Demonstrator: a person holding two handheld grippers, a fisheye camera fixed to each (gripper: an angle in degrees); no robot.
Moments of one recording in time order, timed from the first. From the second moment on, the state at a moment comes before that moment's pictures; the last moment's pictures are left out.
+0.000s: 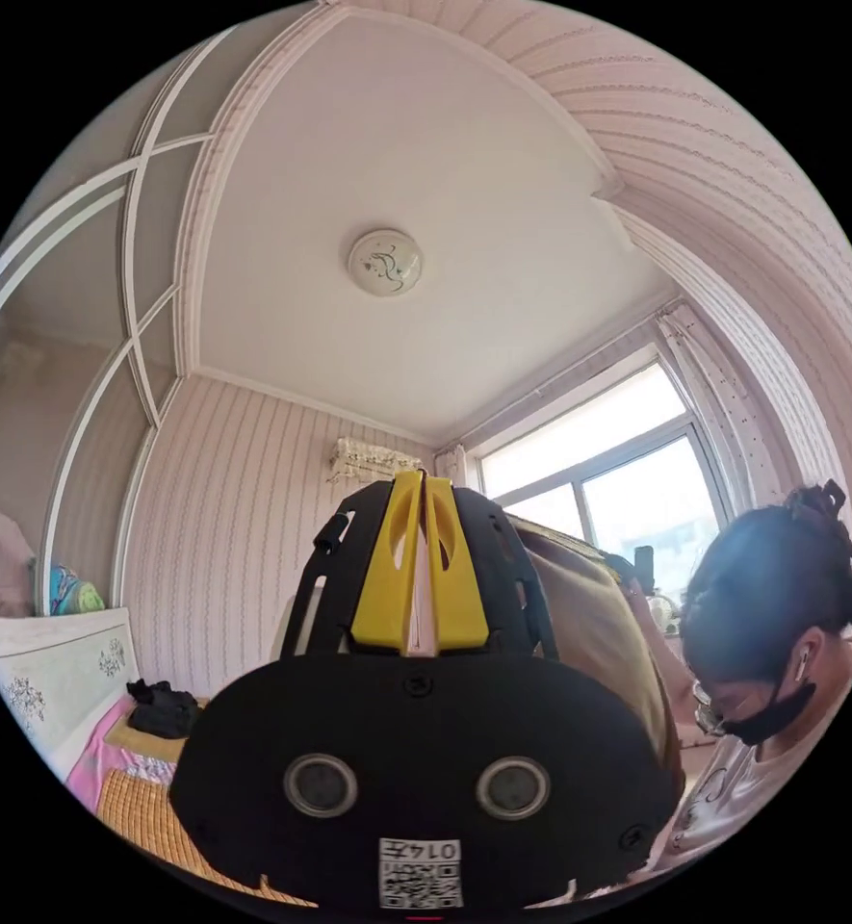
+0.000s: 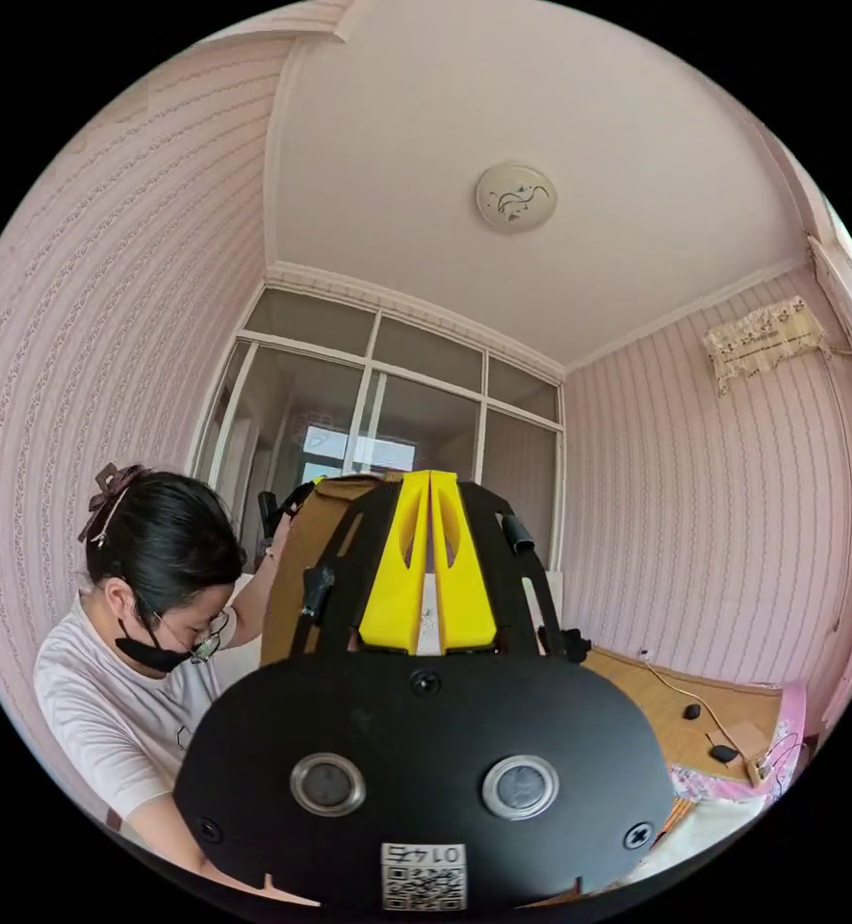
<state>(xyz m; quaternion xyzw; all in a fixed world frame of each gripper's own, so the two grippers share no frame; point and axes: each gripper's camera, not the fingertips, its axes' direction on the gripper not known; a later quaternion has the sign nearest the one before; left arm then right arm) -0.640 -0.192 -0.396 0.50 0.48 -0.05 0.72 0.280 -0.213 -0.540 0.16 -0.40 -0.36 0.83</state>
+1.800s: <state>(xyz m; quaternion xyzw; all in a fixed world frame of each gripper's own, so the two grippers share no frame) -0.397 0.031 0.245 -0.25 0.33 0.06 0.91 0.492 0.111 0.061 -0.50 0.02 -0.02 0.87</state>
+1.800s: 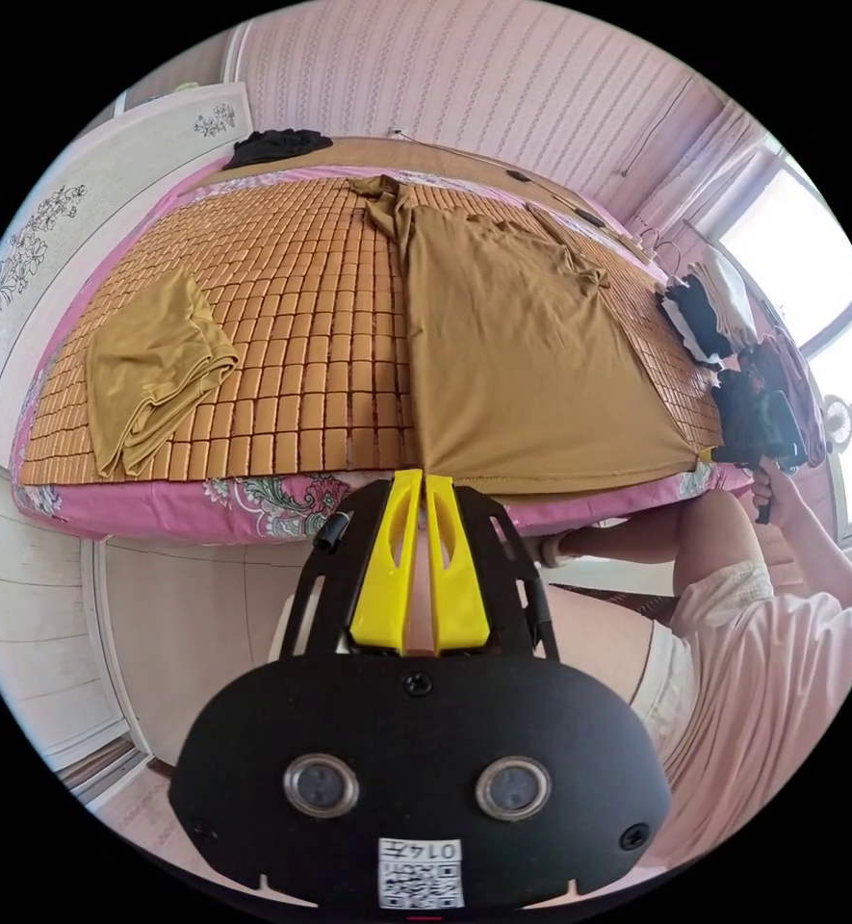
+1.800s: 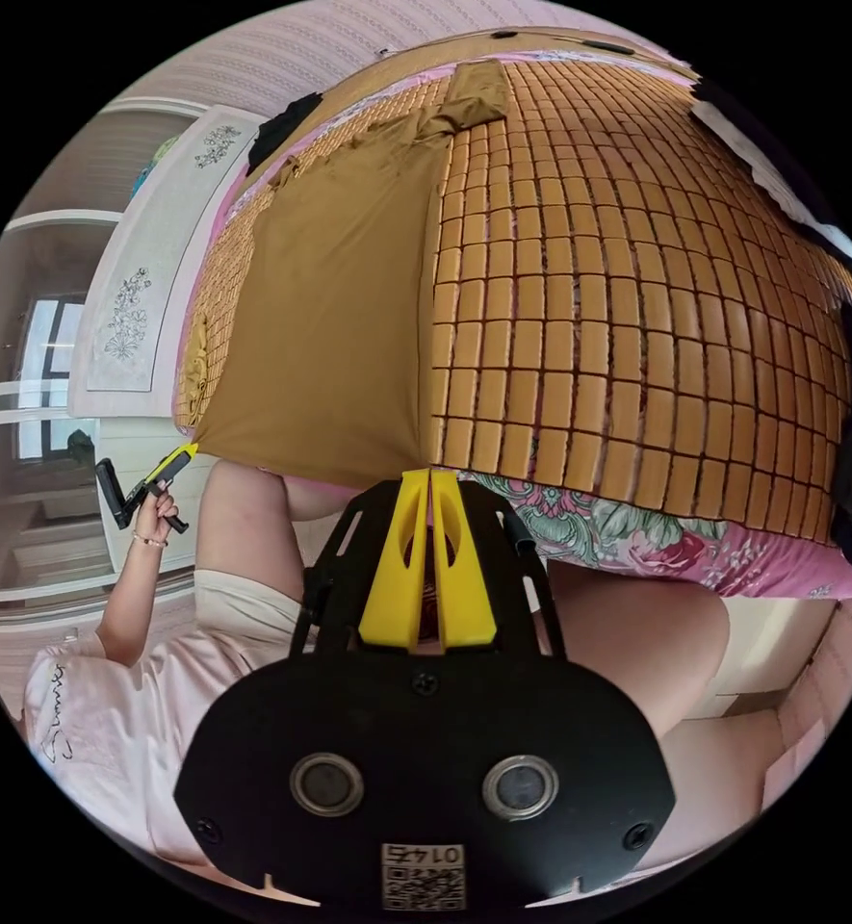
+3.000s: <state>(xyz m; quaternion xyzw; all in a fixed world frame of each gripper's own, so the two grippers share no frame) -0.111 -0.203 0.513 -0.19 0.50 0.21 0.81 0.487 -0.099 0.346 -0.35 0.14 -0.11 0.92</state>
